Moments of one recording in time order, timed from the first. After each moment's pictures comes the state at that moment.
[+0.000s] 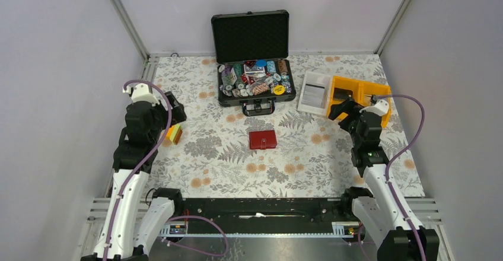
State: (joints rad) left arm -0.07 0.71 0.89 -0.55 -0.14 -0.34; right arm 0.03 0.79 0.44 0.07 0.10 0.55
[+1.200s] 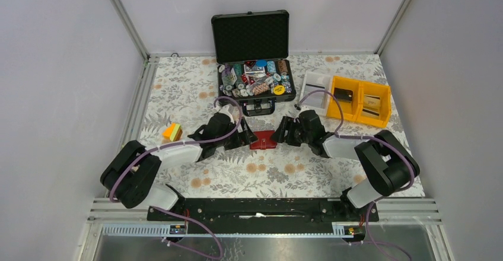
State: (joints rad) left arm -0.64 1.40 0.56 0.18 0.14 -0.86; right arm 0.52 1.52 0.53 0.30 -0.25 0.70
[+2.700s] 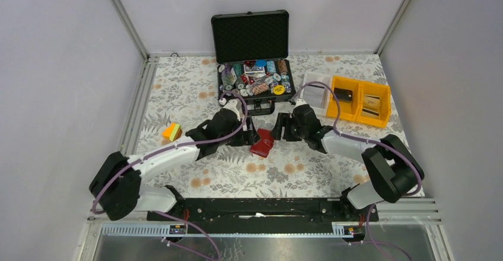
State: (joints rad) left arm -0.79 1.27 0.73 -0.14 -0.02 -0.73; right arm 0.58 1.52 0.68 0.11 -0.11 0.58
